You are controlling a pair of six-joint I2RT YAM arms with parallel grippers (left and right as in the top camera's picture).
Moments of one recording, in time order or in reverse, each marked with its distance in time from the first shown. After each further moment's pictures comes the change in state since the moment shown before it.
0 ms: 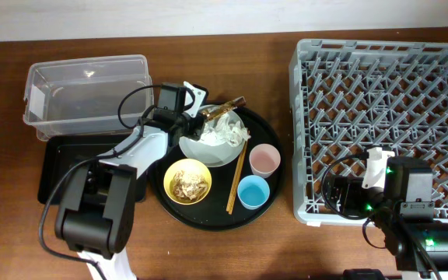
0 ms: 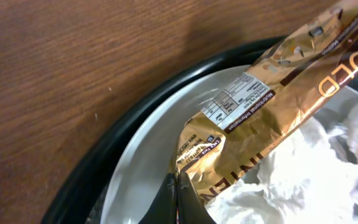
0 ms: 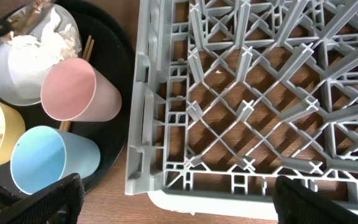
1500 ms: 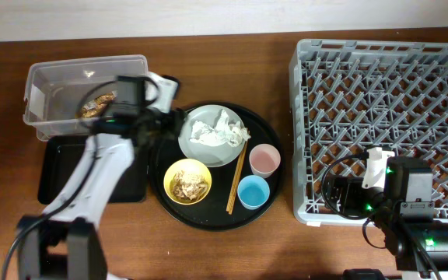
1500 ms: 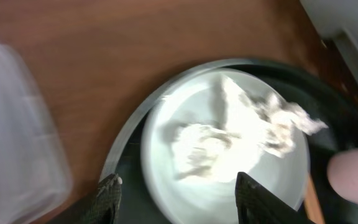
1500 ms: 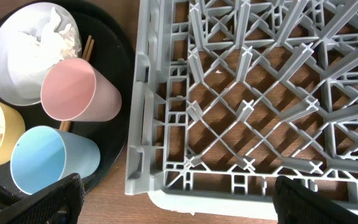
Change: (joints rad) left arm 0.103 -0.282 0.001 -0.307 0.145 0.000; right arm 0.000 0.000 0.000 0.000 0.000 0.000
